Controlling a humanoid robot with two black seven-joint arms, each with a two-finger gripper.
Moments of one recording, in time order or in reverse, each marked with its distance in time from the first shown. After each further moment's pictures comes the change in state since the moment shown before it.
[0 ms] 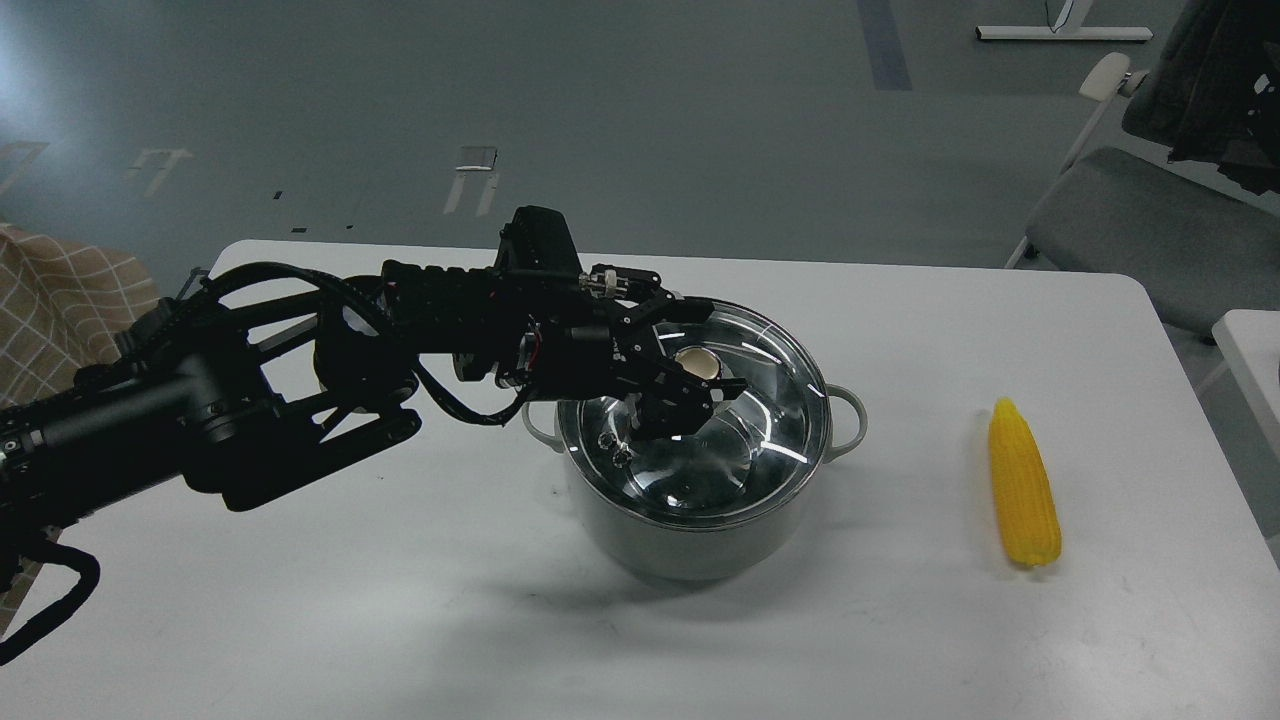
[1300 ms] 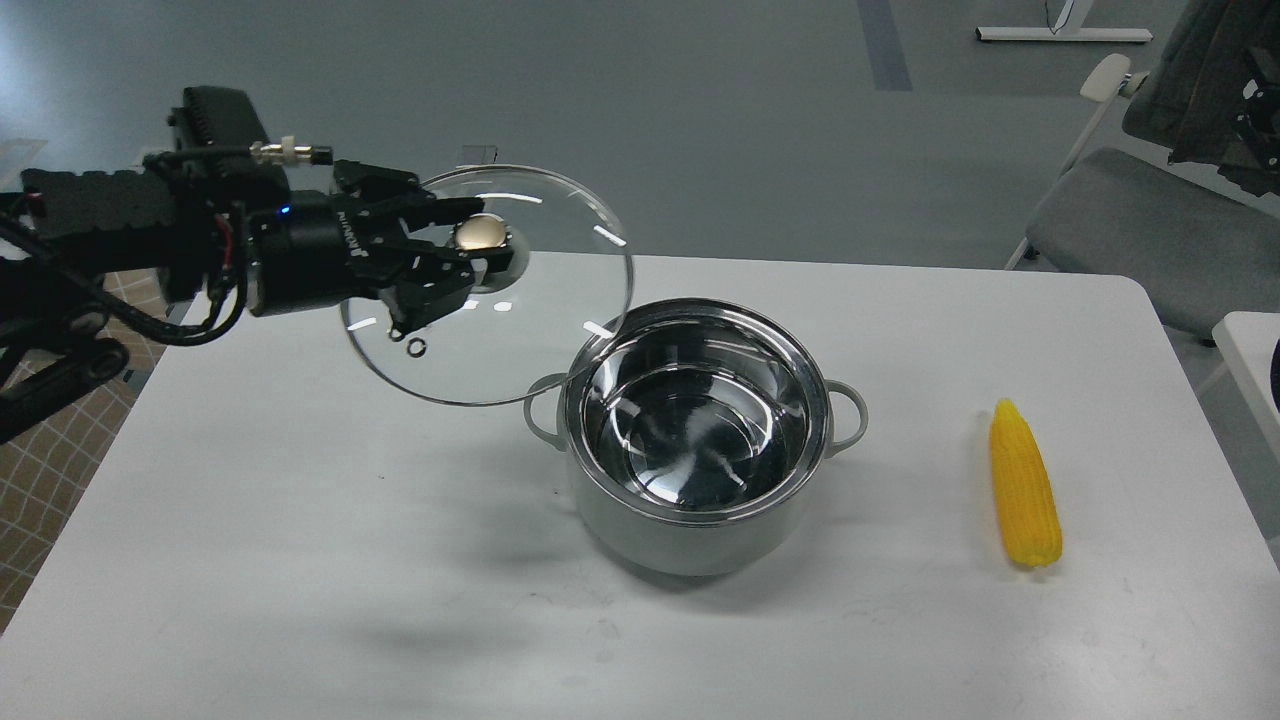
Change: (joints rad) left arm 0.127 0.599 -0.165 -0.124 -0.158 0.067 -0.085; right arm -0.008 0.009 0.001 0.002 -0.001 0.000 -0.001
